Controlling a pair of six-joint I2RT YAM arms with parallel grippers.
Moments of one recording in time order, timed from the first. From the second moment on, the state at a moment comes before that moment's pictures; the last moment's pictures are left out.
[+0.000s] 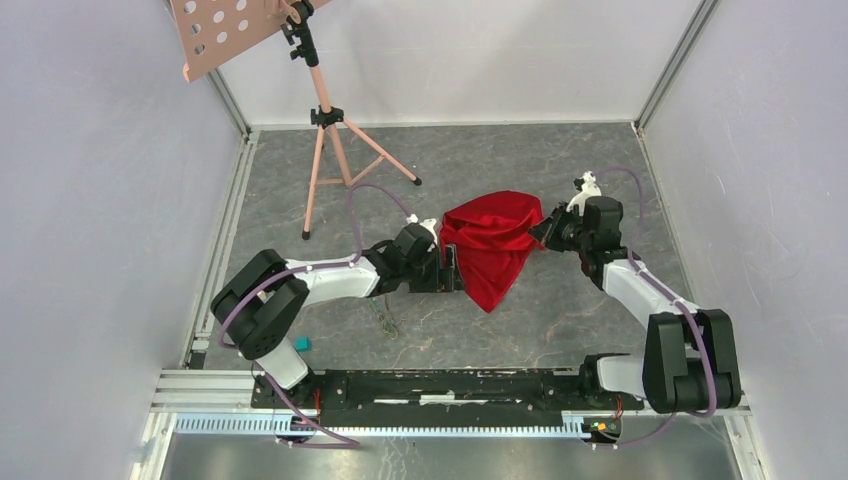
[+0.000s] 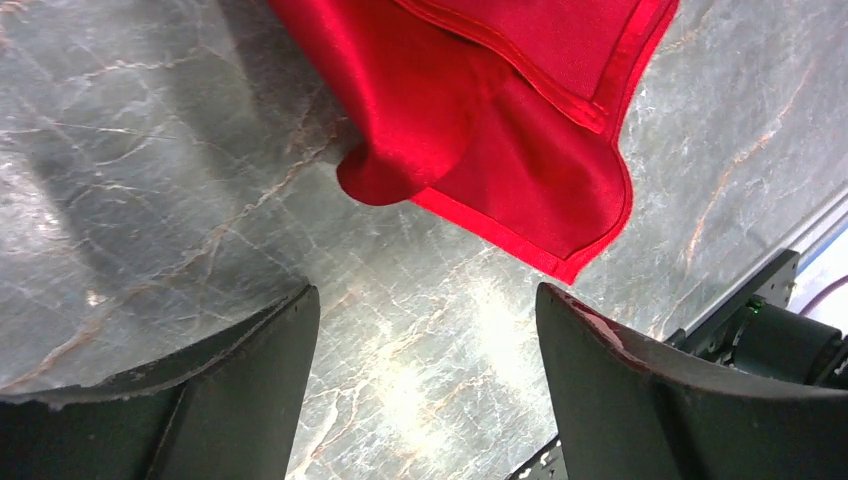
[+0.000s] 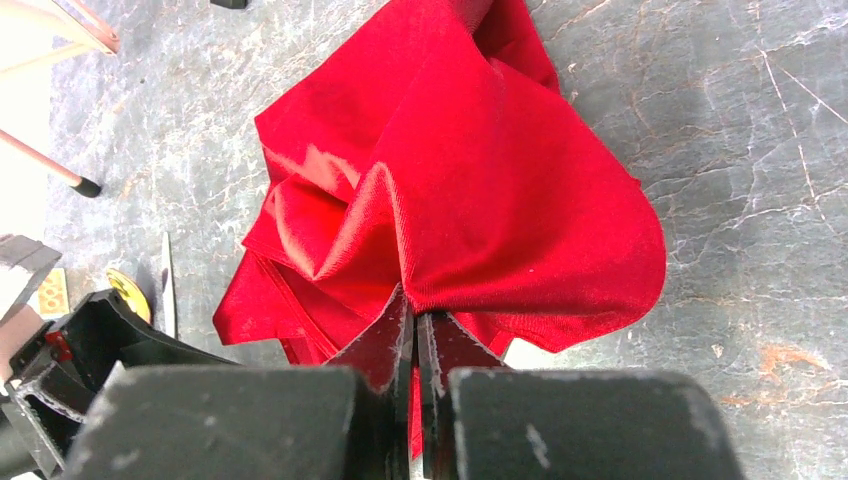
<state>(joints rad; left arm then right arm) -0.80 1.63 0.81 0.00 0.14 -0.73 0.07 1.28 0.59 0.13 -0.36 0.45</state>
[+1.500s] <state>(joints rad) -0.81 1.03 1.25 -0.53 -0.15 -0.46 0.05 0.78 1.16 -0.42 -0.09 0.29</state>
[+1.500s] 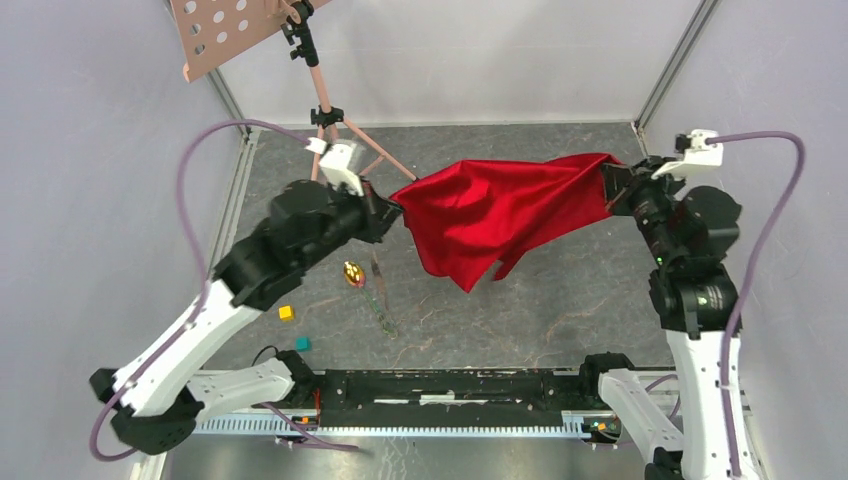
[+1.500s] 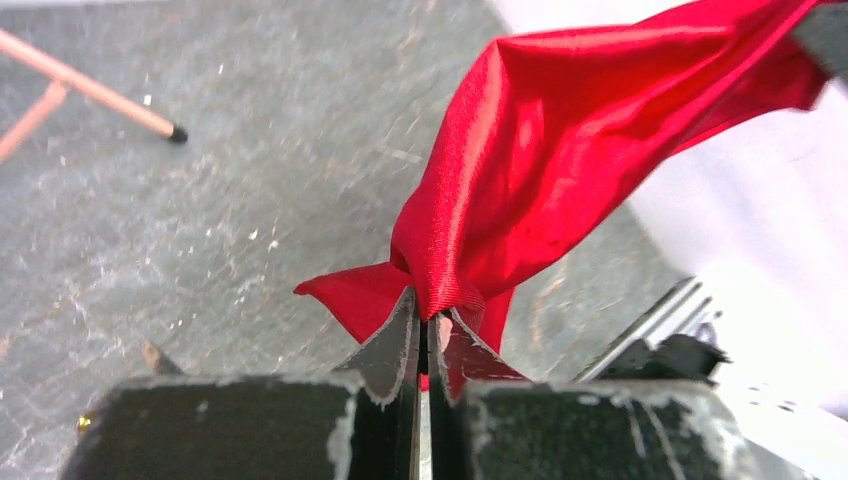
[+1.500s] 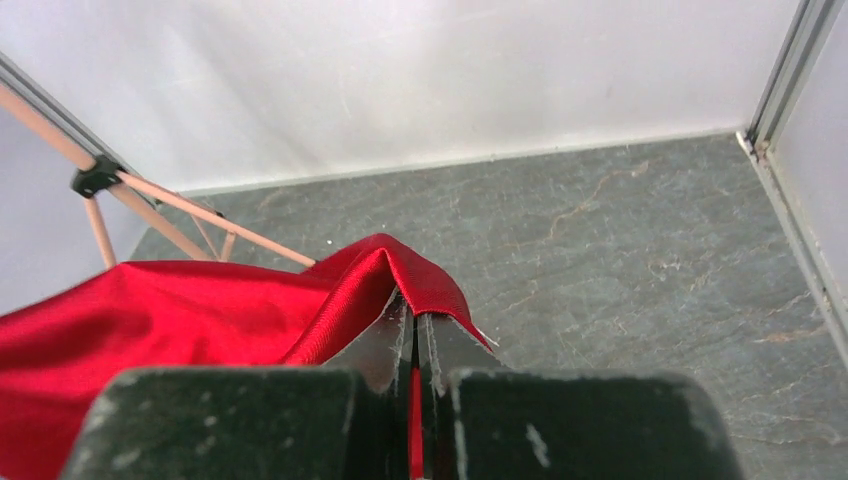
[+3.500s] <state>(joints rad) -1.00 1.95 1.43 -0.48 -0.07 -0.65 0.06 1.23 0.65 -0.22 -0.16 0.25</state>
